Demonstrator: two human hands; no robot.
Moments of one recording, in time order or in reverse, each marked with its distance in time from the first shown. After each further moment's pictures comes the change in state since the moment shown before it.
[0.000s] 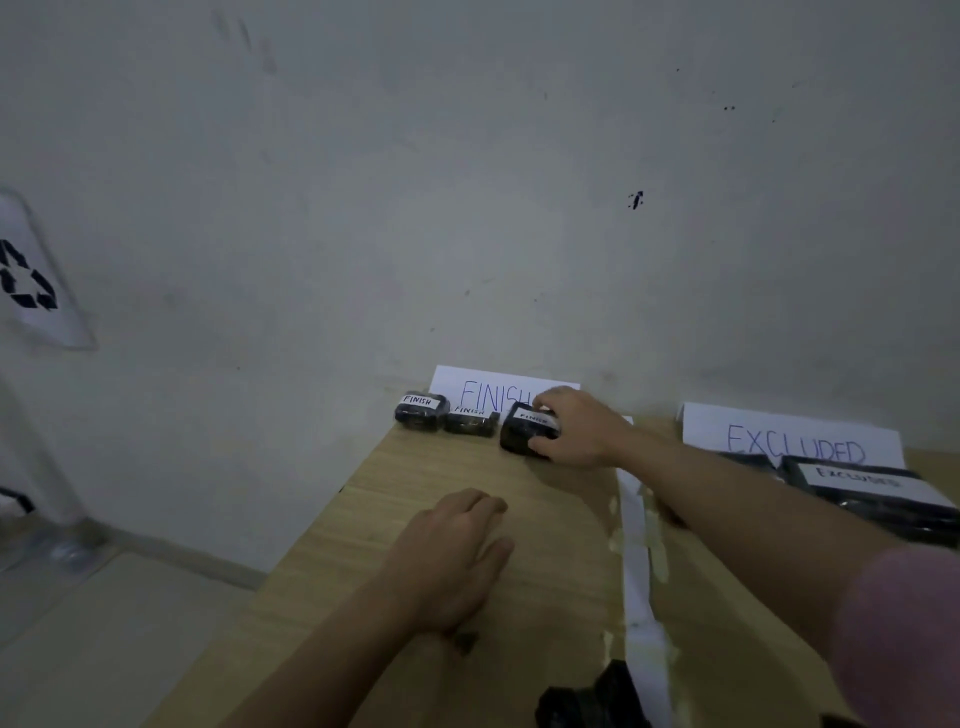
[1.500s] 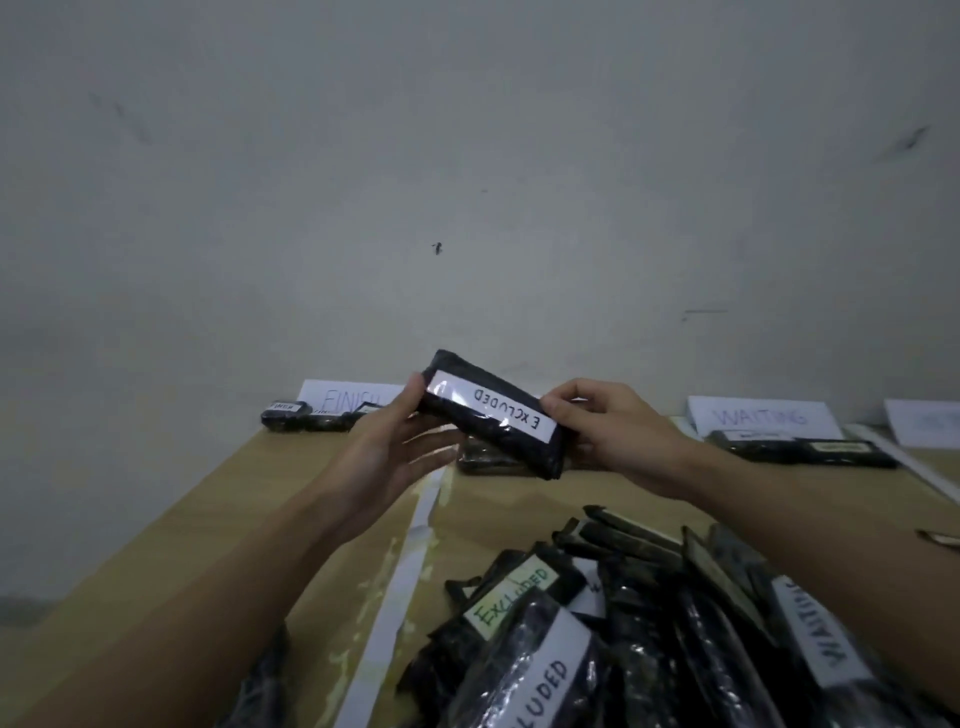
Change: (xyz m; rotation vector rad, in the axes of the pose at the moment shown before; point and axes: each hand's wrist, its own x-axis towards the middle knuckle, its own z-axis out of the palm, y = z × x) left_hand -0.034 0.182 -0.049 -1.462 0.069 -0.081; right_hand -0.283 0.015 -0.142 1.139 0.222 0.248
